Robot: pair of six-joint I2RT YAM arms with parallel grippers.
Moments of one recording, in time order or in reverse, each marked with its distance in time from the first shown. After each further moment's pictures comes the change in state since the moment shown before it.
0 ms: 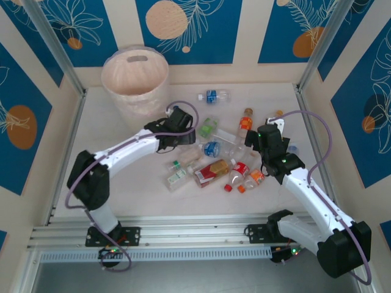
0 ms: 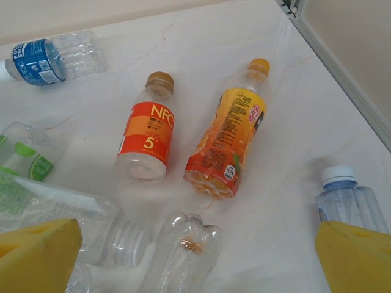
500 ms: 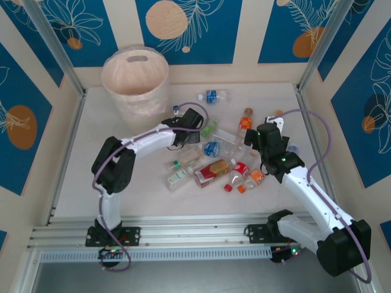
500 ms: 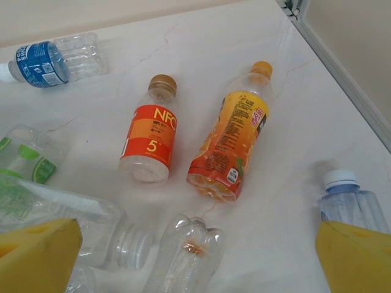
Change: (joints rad) left arm 0.014 0.252 0.161 -0.004 -0.073 -0.027; right arm 0.004 0.013 0.017 -0.001 0.000 -0.001
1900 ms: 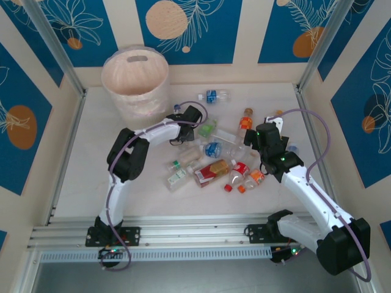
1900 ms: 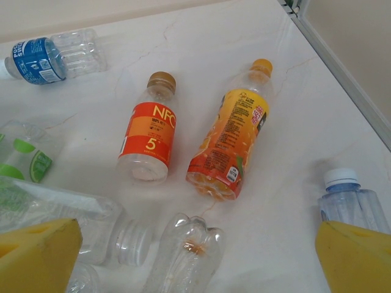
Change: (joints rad) left arm 0.074 0.223 0.168 -0.049 0.000 0.031; right arm 0.003 0.011 0.000 0.000 0.004 0.001
